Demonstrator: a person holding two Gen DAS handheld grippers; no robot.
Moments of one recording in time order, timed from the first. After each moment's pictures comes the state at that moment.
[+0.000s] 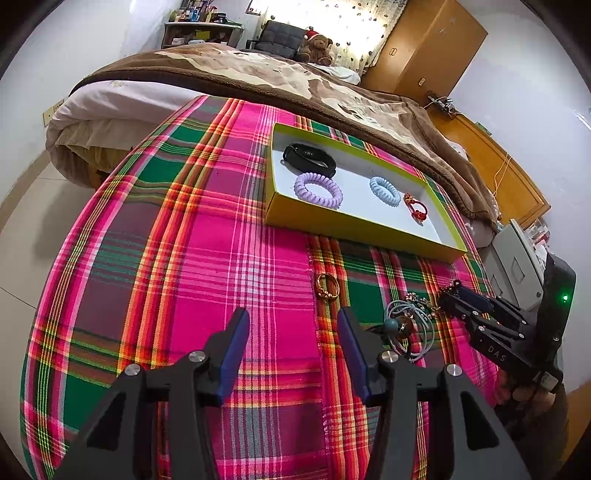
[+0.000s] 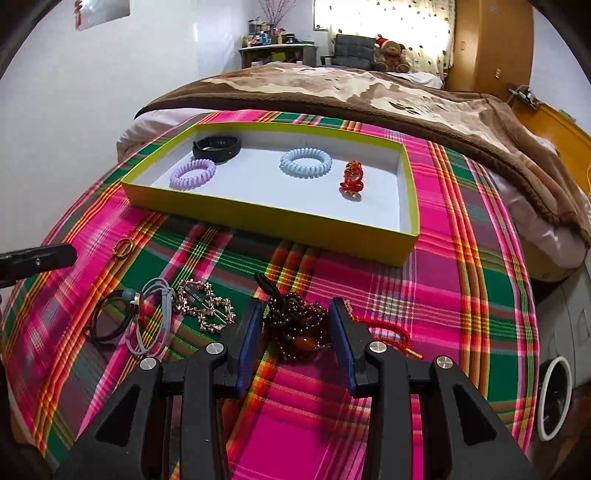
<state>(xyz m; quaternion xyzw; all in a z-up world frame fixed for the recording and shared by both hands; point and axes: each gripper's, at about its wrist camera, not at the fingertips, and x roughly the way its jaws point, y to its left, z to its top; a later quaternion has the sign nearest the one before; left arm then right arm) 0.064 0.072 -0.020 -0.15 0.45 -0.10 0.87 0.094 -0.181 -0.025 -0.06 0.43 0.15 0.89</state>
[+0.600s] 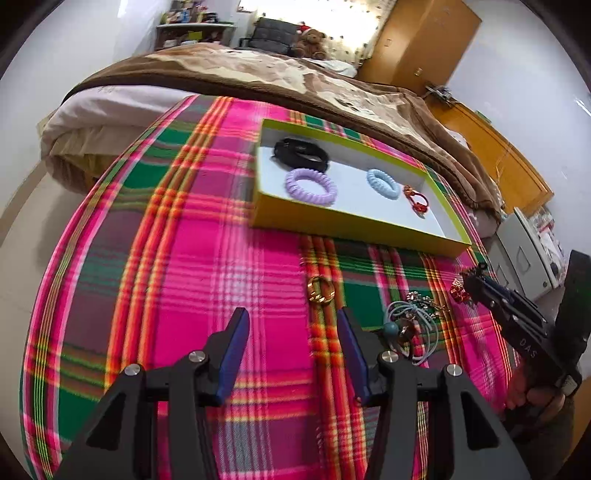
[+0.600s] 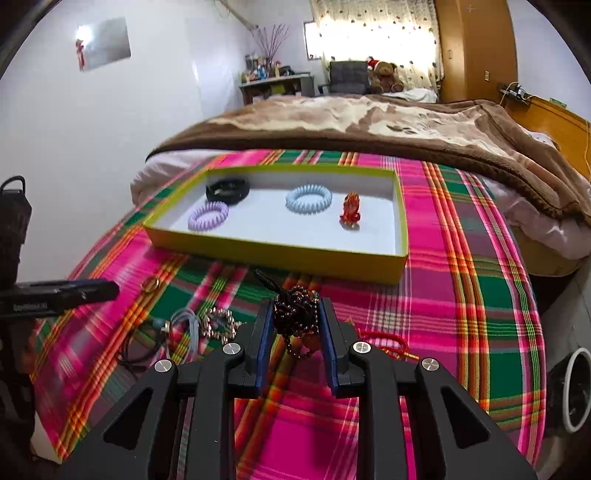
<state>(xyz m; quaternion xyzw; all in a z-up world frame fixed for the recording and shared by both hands) 0.076 0.055 -0.021 -0.12 0.46 -0.11 0.87 0.081 -0.195 -0.005 0.00 0.37 0.17 0.92</state>
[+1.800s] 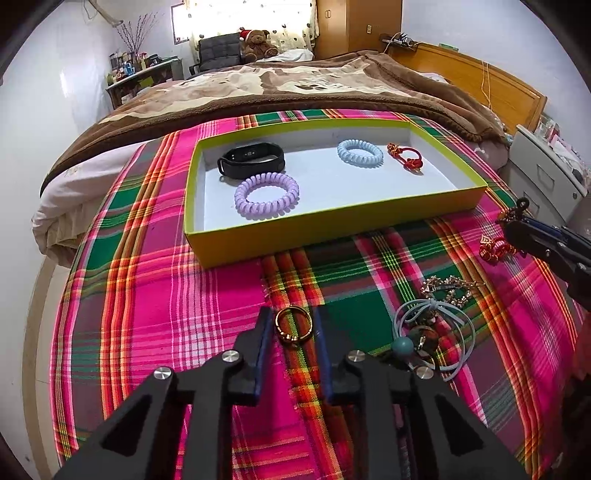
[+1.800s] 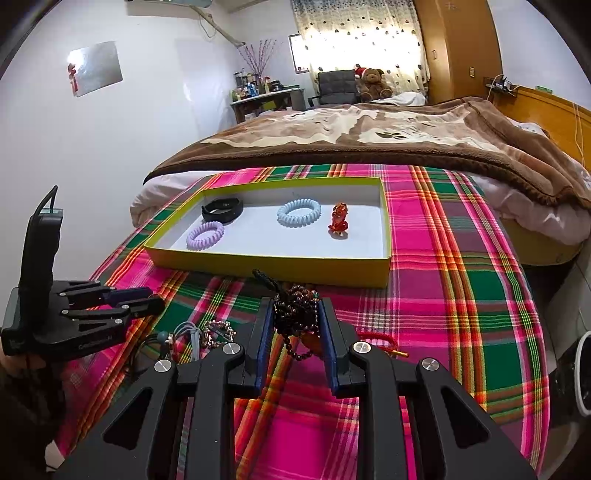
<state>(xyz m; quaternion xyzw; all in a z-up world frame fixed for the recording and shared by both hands) 0.095 0.000 -0.027 0.06 0.44 -0.11 0.89 0.076 -0.205 0.000 0.03 0.35 0.16 0.92</state>
